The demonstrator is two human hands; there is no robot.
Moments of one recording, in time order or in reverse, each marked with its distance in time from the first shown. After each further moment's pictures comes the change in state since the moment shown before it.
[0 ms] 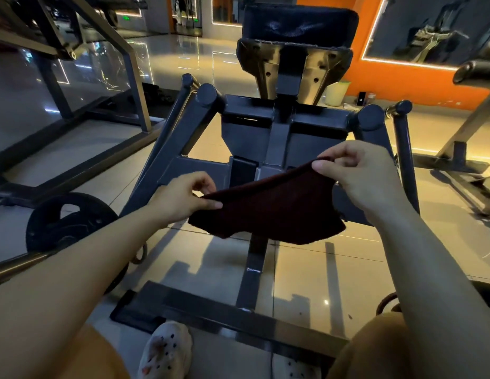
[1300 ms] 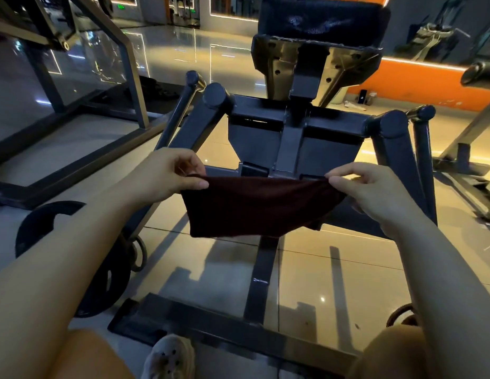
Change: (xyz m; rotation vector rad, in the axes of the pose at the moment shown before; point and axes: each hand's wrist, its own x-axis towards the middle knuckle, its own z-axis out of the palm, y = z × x) left_hand 0.025 -0.001 -0.063 0.100 0.013 0.127; right_hand 0.029 0.024 0.019 -0.134 -0.129 0.130
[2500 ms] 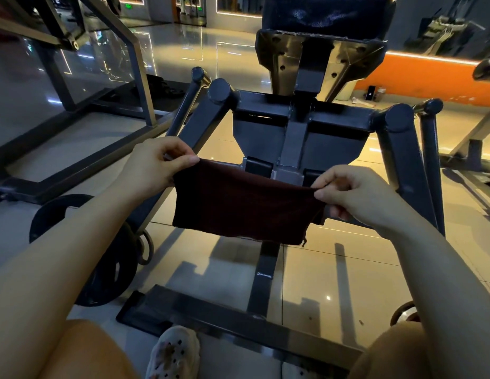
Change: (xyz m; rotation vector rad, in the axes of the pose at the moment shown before) left_hand -0.010 -0.009 -0.001 -0.058 0.241 -0.053; right_hand -0.013 -0.007 0.008 0.024 -0.210 0.000
